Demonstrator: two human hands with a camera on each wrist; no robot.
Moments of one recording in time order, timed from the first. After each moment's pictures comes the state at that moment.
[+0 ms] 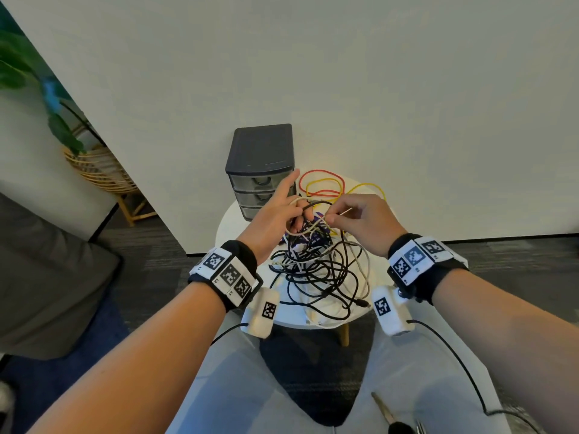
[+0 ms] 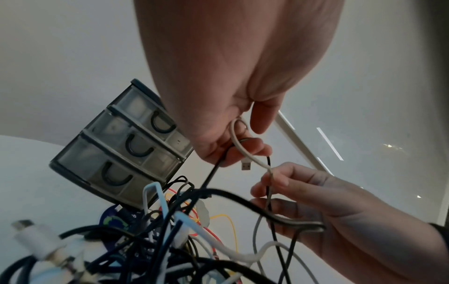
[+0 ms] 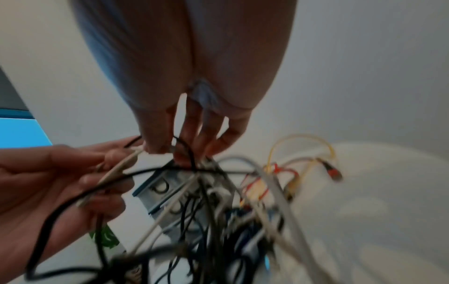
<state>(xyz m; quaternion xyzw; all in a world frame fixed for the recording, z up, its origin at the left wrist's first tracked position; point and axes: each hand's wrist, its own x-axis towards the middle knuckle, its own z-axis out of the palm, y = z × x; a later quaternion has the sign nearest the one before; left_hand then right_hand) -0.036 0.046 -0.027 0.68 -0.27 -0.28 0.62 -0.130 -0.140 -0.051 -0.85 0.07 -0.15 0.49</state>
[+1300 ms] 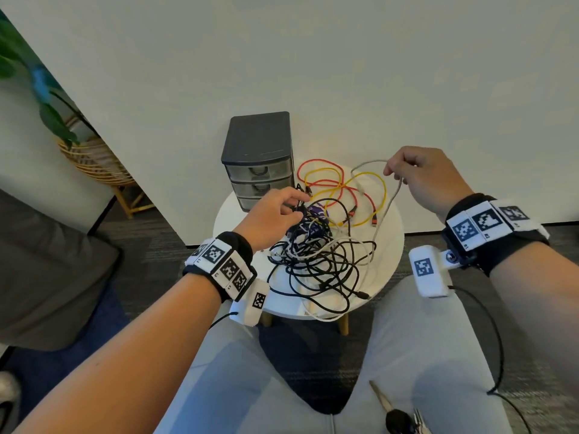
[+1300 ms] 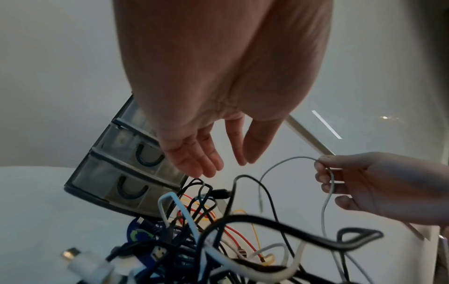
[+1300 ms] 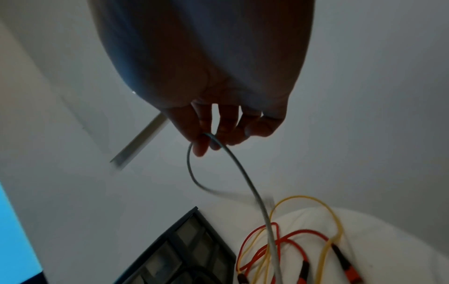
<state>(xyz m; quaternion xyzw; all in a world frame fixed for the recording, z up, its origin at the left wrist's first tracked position) -0.028 0.053 -0.035 0.83 -0.35 -0.19 0.38 -0.153 -0.206 -0.004 -0.86 0.20 -0.20 0.42</state>
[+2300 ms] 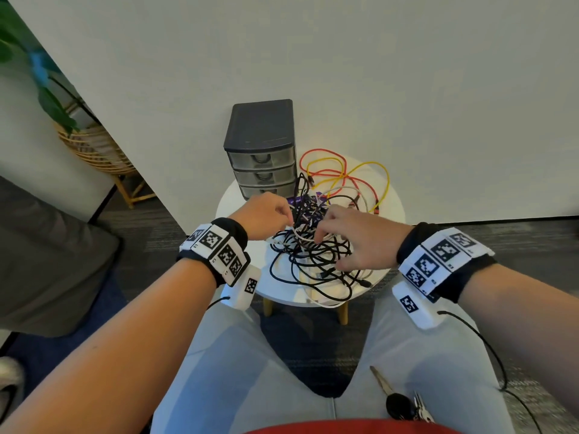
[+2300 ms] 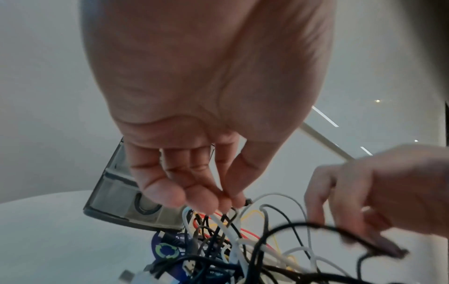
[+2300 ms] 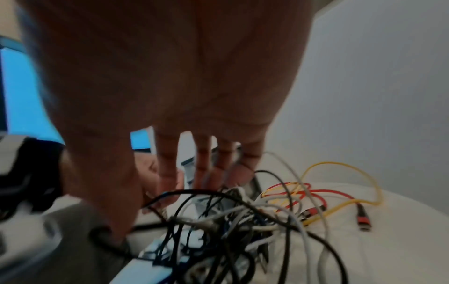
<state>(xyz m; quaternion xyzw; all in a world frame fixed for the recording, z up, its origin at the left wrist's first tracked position) -0.019 0.067 -0.037 0.88 -0.35 -0.24 0.22 -0.161 -0.117 -0.041 -0.97 -0.09 0.12 0.19</state>
